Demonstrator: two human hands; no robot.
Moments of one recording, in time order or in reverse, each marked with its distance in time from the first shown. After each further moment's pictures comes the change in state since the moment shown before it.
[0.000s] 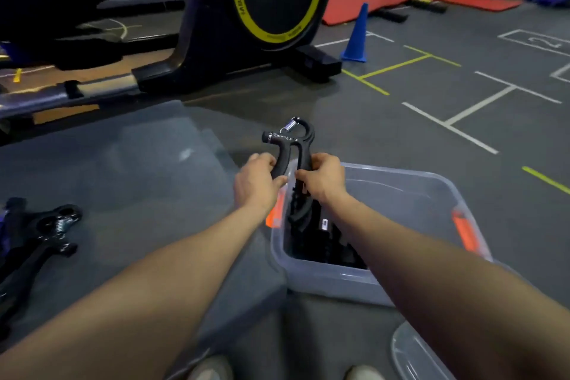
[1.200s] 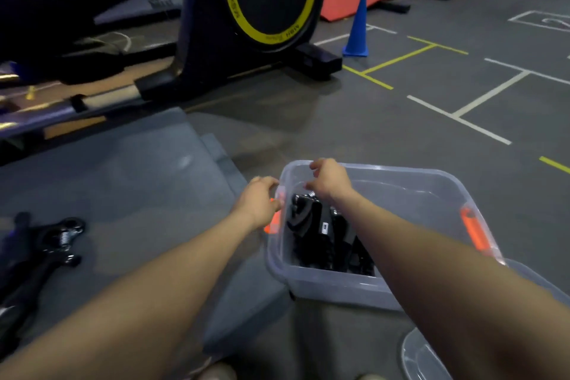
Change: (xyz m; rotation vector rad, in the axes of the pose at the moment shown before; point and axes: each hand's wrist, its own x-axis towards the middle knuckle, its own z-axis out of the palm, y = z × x) left_hand 0.003 -0.009 0.013 0.123 -0.390 0.043; right_hand 0.024 0.017 -0.022 -0.299 -0.182 0.001
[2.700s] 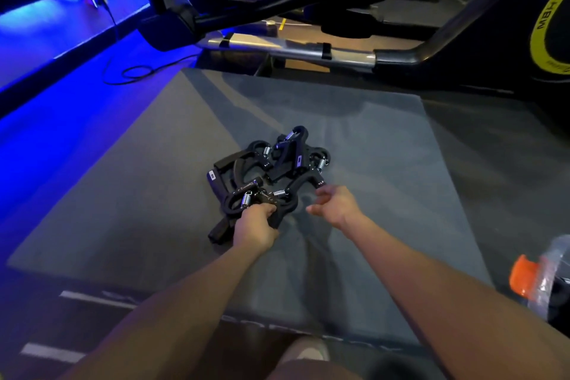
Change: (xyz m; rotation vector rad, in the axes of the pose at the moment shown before) left_hand -0.239 -0.337 -0.091 -0.426 0.425 -0.750; right_hand -0.139 -0.216 0.340 -0.035 -0.609 -0.239
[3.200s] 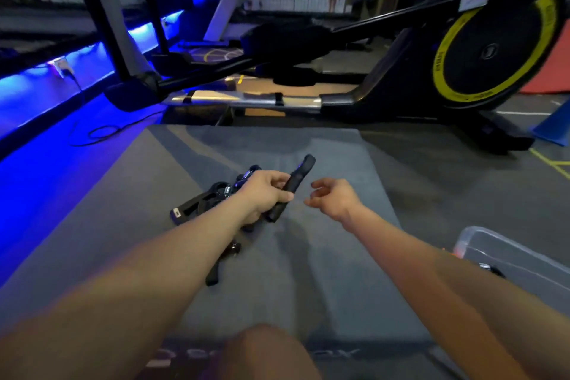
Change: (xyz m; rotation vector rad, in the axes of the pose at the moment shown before) left_hand -0.032 0.155 -0.035 -0.432 -0.281 0.254; right_hand -0.076 -0.028 -0.116 0.159 0.130 -0.132
